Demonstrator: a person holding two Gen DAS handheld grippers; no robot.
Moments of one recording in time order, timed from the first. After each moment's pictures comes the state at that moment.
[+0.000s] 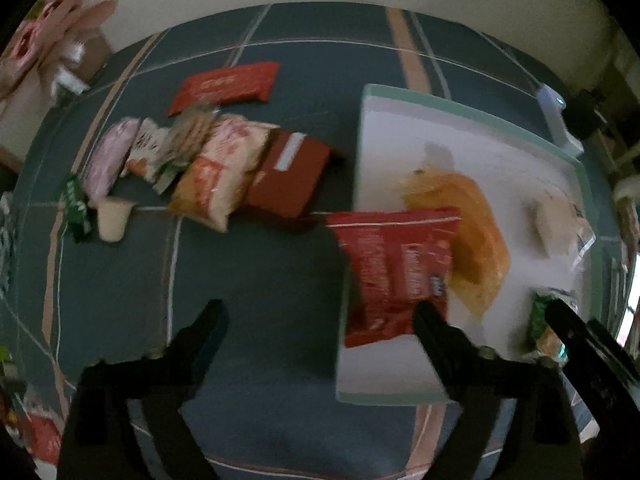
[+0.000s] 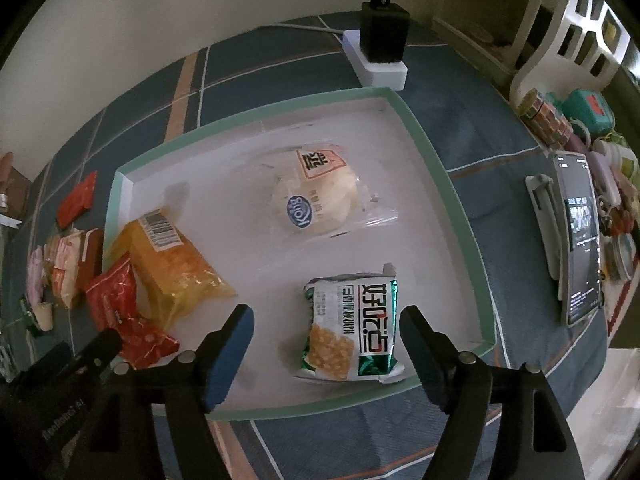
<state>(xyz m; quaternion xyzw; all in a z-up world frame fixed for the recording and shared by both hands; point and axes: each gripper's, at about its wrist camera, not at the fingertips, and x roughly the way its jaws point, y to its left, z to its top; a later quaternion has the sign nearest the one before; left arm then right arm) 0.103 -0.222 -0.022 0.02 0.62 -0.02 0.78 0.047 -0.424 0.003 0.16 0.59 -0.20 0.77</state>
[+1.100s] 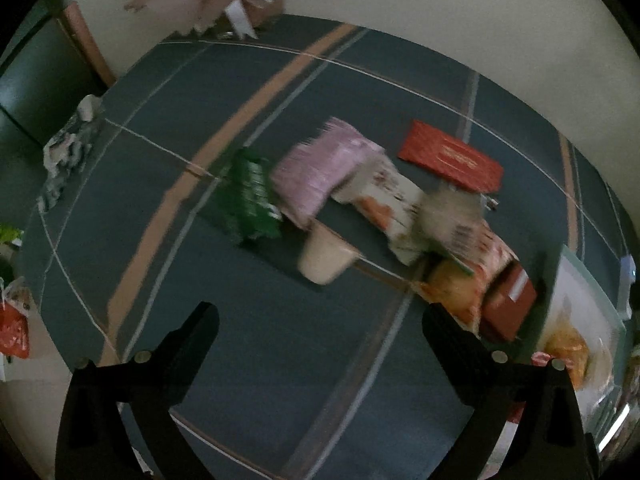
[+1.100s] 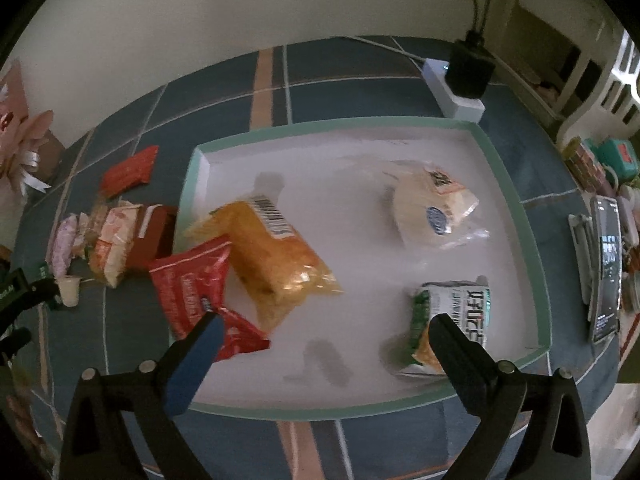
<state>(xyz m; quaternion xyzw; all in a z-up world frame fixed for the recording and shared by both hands) 0.134 -0.042 0.000 -0.11 0.59 0.15 0.79 0.070 -0.352 0.014 0.12 0.57 -0.14 0.80</state>
